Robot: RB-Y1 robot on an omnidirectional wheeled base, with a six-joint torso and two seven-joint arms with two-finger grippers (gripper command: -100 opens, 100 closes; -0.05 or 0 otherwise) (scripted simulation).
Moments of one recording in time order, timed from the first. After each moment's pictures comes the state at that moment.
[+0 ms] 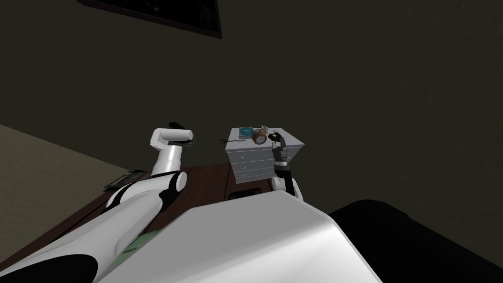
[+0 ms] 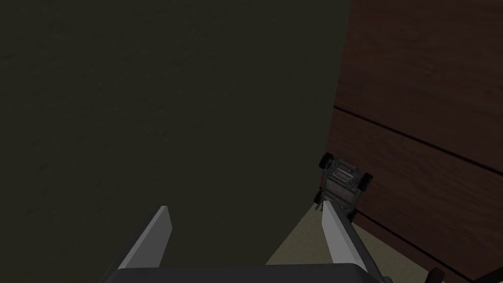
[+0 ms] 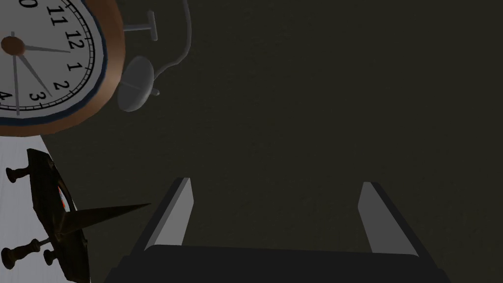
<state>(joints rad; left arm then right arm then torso) -0.74 0.53 0.28 -1.30 0.02 1.33 -0.11 0.50 0.04 0.06 -2.26 0.12 -0.43 -0.13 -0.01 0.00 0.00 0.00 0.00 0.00</state>
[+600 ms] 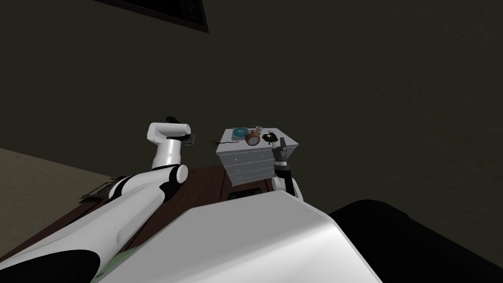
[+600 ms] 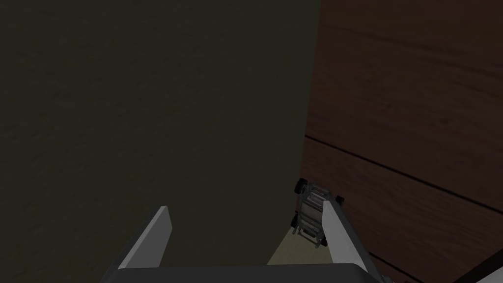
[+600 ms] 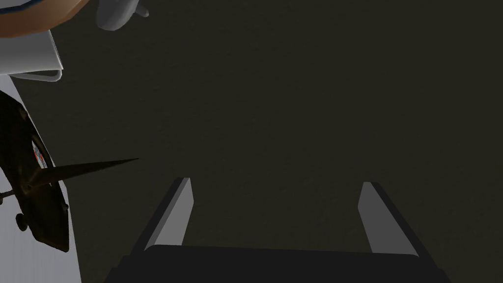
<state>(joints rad) -0.85 0.53 0.33 -1.19 0.01 1.49 -0.14 0.50 0.04 0.06 -2.26 0.12 -0.43 -0.13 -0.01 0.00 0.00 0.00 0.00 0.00</state>
